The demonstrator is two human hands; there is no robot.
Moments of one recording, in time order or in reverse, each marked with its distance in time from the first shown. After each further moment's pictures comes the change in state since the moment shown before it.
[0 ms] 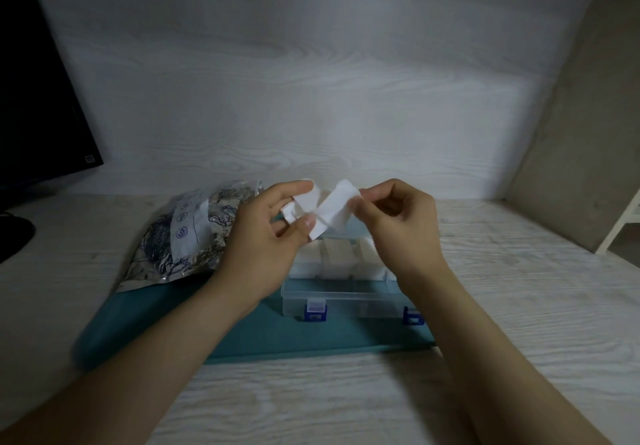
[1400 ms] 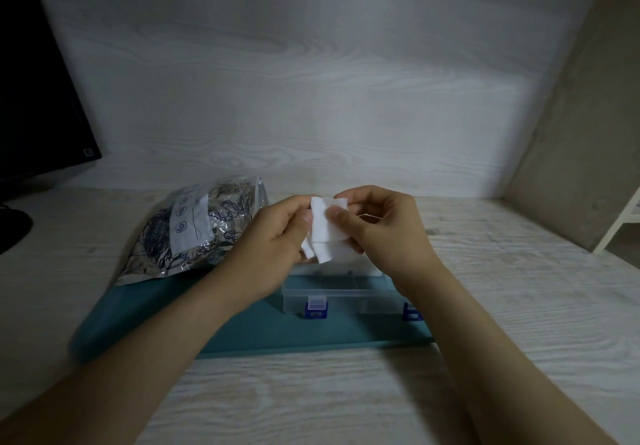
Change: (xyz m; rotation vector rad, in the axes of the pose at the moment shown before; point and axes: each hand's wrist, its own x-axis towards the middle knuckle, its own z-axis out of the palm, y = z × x) left_hand -0.004 0.001 -0.002 0.069 -0.218 -0.103; right_hand -0.003 0.005 0.005 0.080 -0.255 0.064
